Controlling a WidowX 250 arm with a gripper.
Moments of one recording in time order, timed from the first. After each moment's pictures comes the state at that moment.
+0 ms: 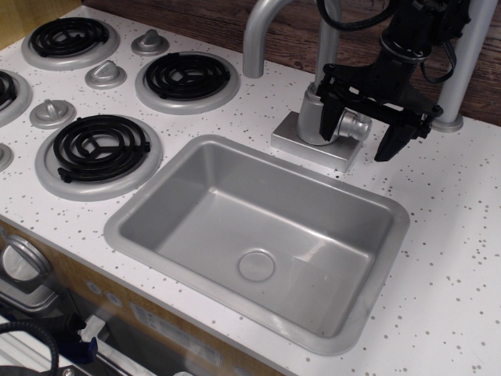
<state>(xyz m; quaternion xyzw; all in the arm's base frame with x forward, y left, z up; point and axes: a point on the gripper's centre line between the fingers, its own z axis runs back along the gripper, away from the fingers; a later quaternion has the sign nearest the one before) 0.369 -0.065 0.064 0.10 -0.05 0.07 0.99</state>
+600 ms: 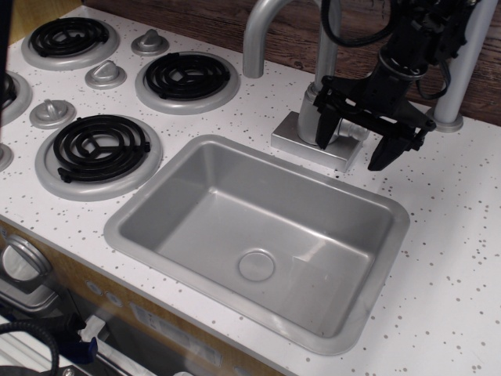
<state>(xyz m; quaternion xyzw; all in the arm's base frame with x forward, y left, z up) 0.373 -0.064 0.053 0.13 -0.06 0.07 0.99</state>
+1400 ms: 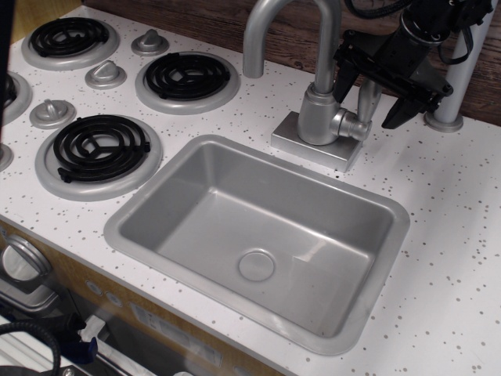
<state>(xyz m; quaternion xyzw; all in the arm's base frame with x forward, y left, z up) 0.408 -0.061 0.081 0.16 -0.14 0.02 0.98</state>
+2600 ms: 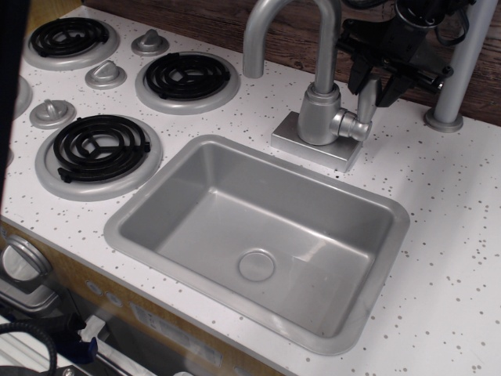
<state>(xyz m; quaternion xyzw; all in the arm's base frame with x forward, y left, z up) 0.414 -0.058 0.077 0.13 -0.14 0.05 0.98</state>
